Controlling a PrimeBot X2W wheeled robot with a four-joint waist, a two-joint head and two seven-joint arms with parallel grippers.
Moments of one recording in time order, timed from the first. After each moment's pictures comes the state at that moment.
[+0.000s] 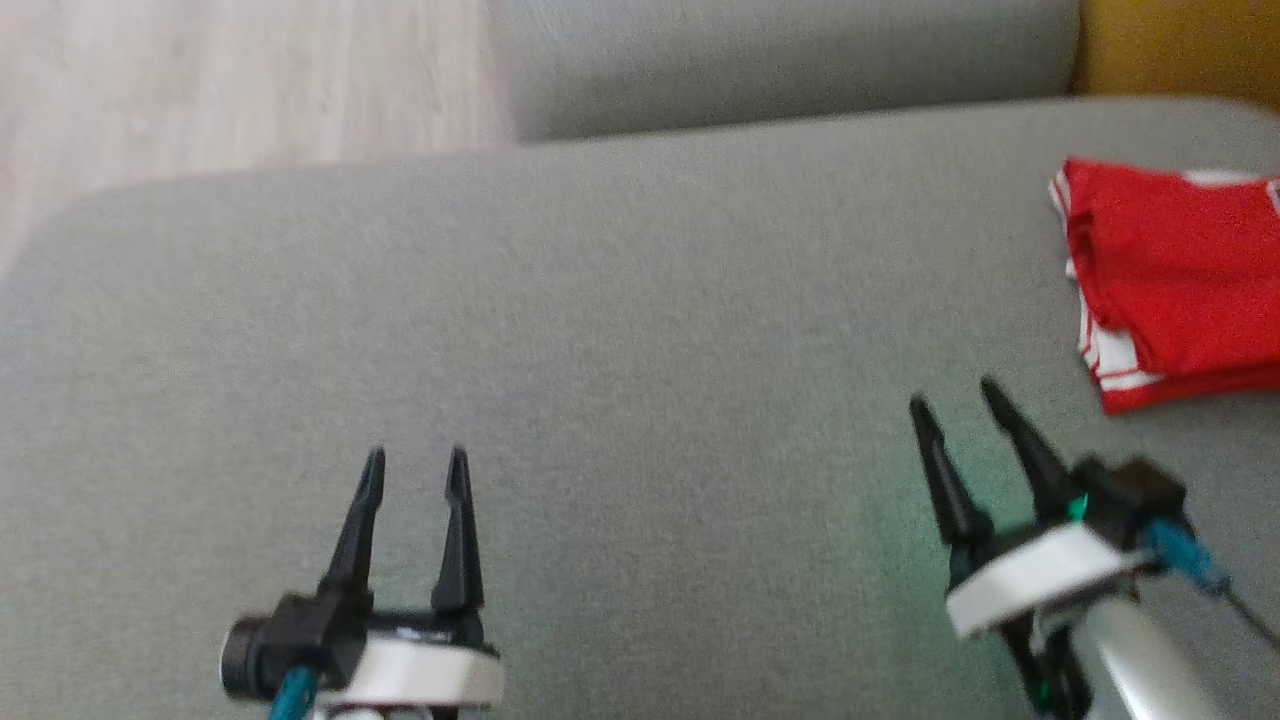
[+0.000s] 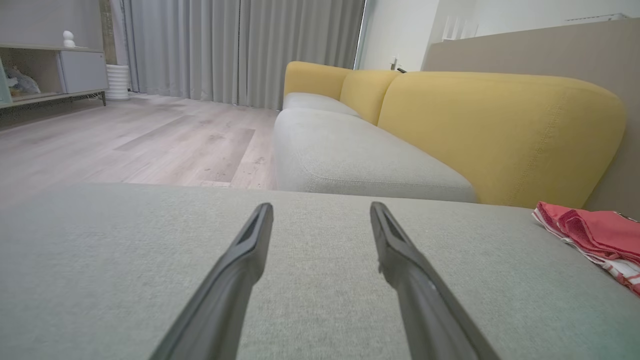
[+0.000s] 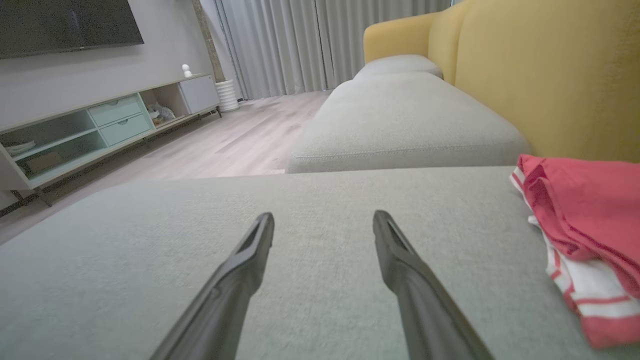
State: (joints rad) left arm 0.00 0.05 -0.26 0.15 -0.26 0.06 -0.26; right arm -0.15 -0.22 0.30 0.37 0.35 0.13 -0.25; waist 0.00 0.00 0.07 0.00
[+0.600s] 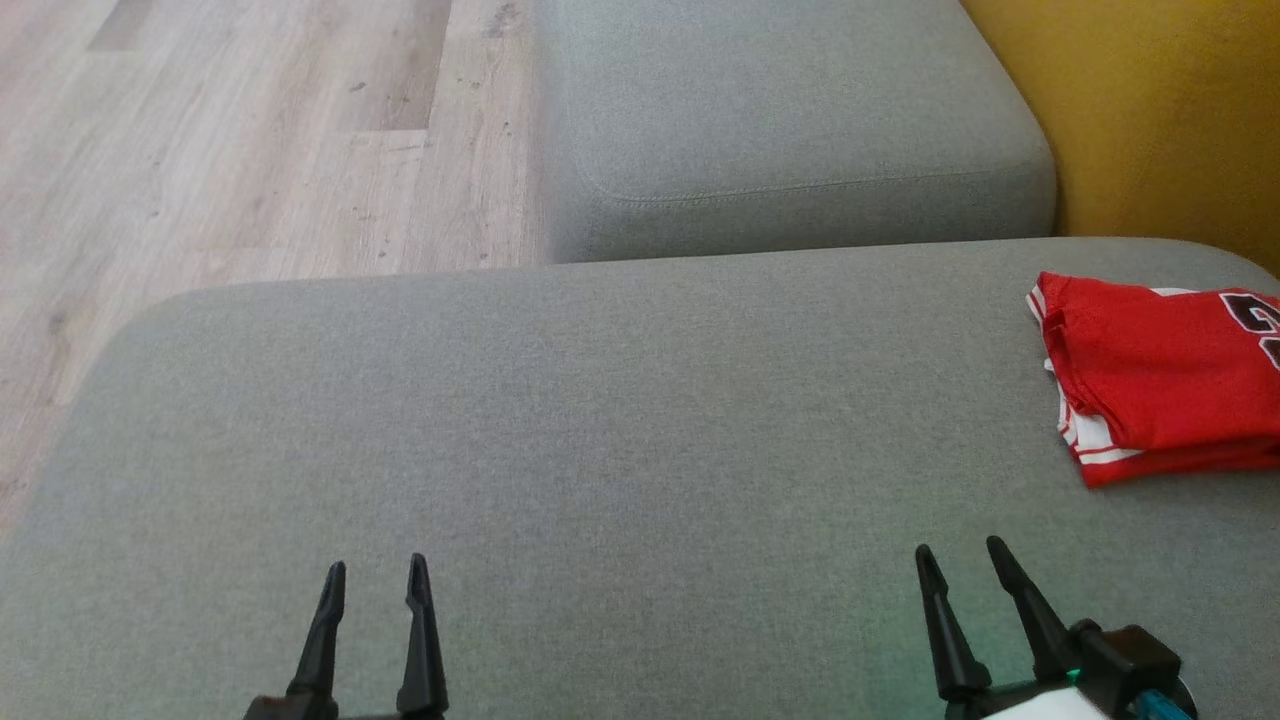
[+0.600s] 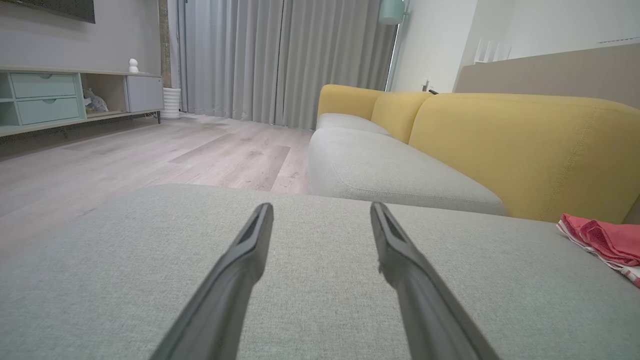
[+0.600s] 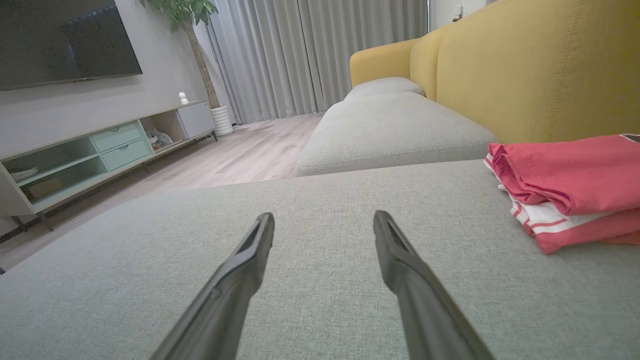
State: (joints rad) left arm 0.19 0.05 -0.19 0.12 -0.24 0.07 -0.26; right arm 0.18 -0.07 0.16 0.22 0.22 0.13 -0.25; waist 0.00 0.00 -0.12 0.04
